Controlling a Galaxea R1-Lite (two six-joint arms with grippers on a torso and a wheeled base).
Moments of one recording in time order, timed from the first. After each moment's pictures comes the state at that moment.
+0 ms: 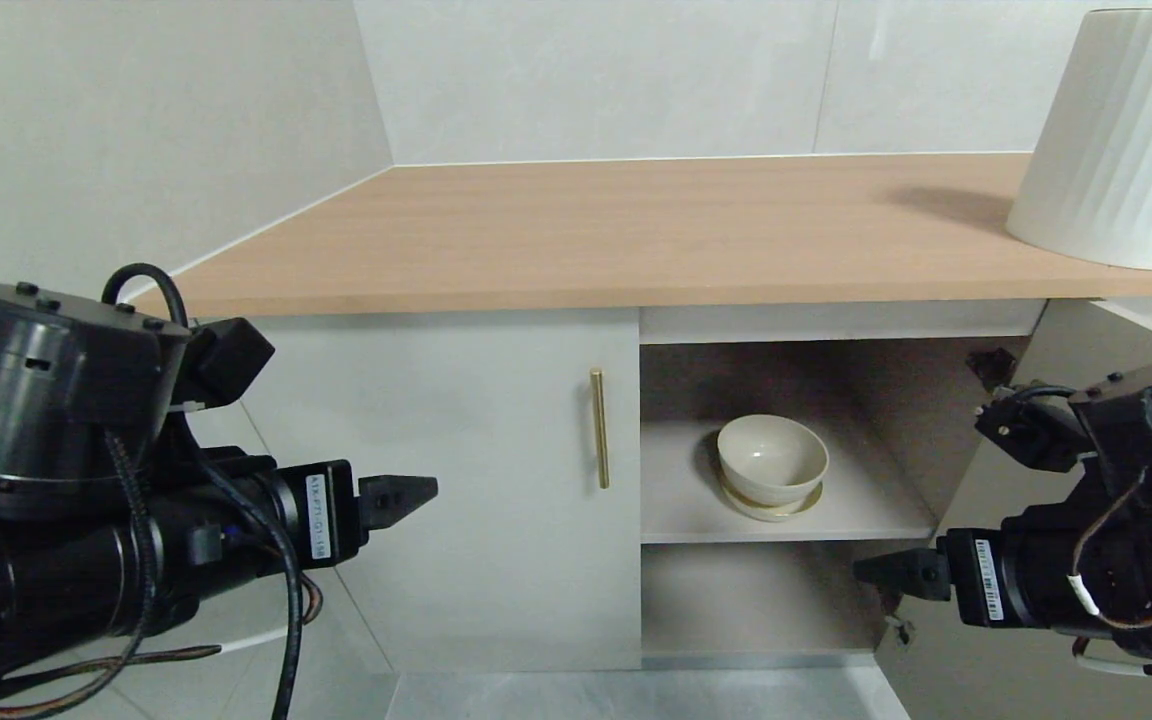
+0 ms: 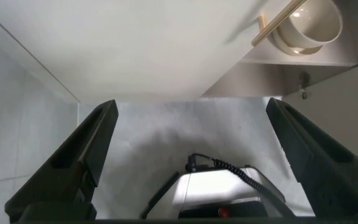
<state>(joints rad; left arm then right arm) -0.56 1.35 -0.85 0.13 0.28 -0.48 0.54 1.40 -0.76 0.10 -0.05 0.45</state>
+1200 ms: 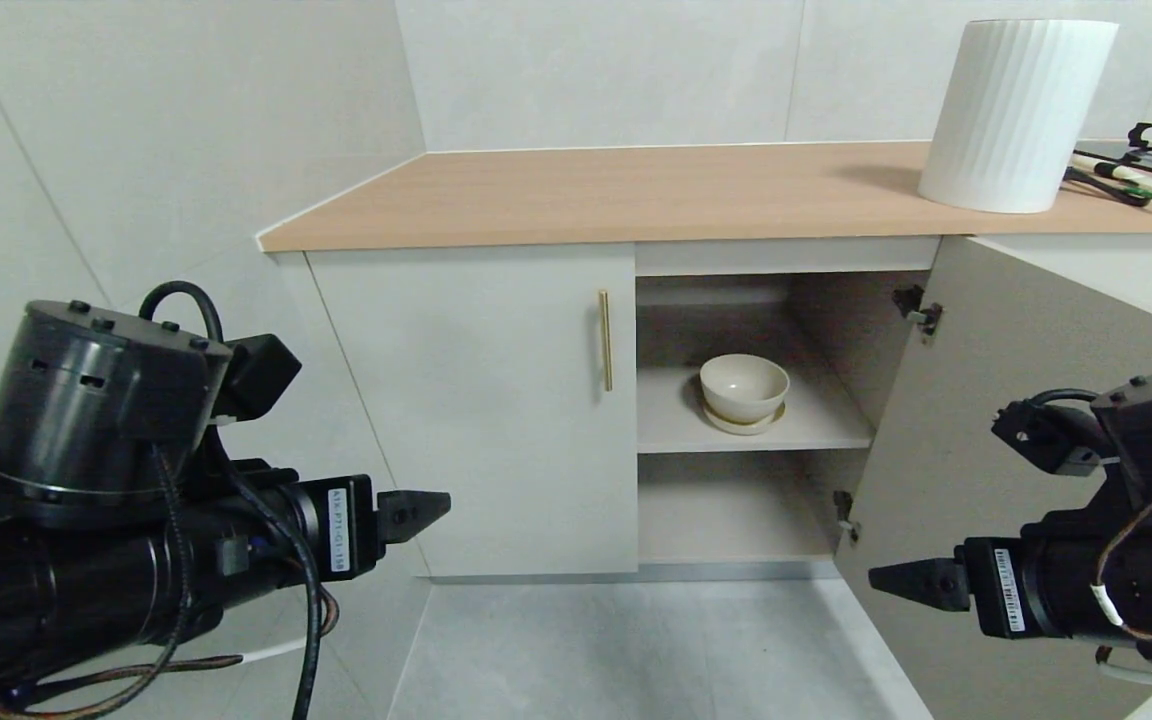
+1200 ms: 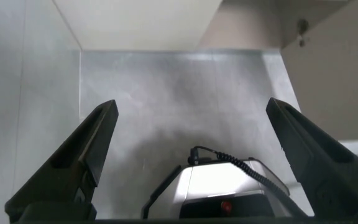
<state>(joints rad) -0.58 1.37 -0.85 0.13 0.29 -0.48 0.55 1.37 -0.75 0.14 -0.08 0.43</state>
